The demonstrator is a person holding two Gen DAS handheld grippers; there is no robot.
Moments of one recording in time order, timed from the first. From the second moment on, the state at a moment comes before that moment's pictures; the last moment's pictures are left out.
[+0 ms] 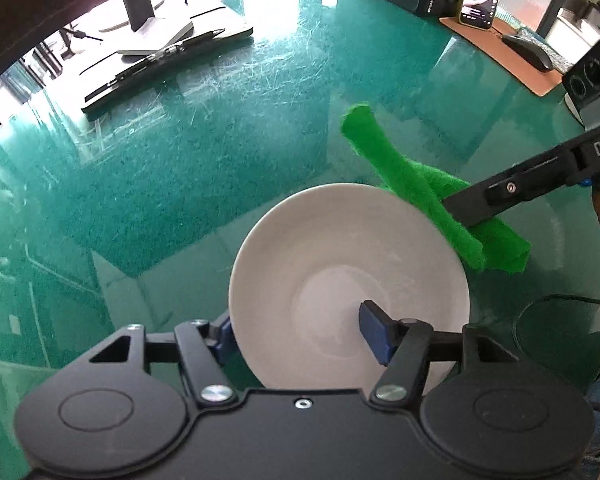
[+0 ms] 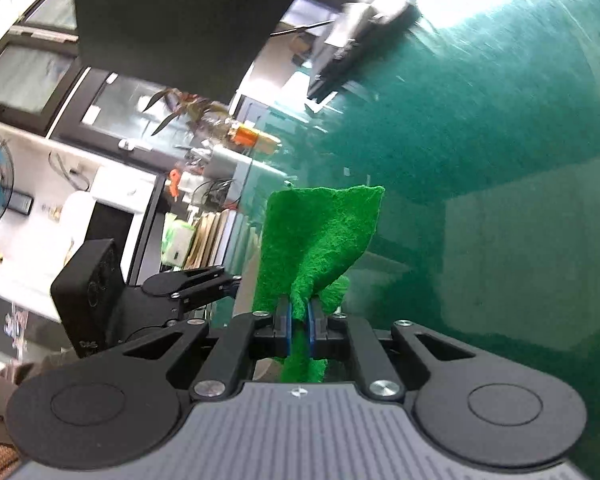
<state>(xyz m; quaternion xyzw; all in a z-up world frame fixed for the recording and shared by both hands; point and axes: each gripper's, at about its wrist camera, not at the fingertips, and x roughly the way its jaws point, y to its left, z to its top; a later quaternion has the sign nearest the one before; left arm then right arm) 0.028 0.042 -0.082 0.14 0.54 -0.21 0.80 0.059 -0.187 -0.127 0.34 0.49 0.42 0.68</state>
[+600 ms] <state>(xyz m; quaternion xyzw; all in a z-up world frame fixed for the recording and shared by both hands) 0.030 0.037 -0.085 0.18 0.52 -0.22 0.81 0.074 -0.123 -0.094 0.11 0.46 0.44 0.76</state>
